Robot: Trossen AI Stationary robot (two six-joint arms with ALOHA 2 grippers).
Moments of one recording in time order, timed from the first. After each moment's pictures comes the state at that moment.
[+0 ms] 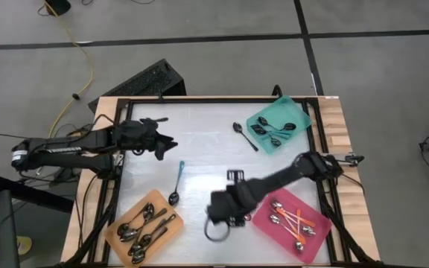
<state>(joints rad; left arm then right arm) 0.23 0.76 0.60 -0.31 -0.05 -0.66 0.38 2.22 2.25 -1.57 0.29 0.37</state>
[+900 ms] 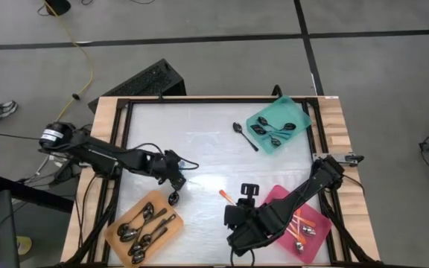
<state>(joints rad) -0.14 1.32 0.61 -0.34 -0.21 -0.95 0.61 2.15 2.25 -1.57 0.49 0.66</state>
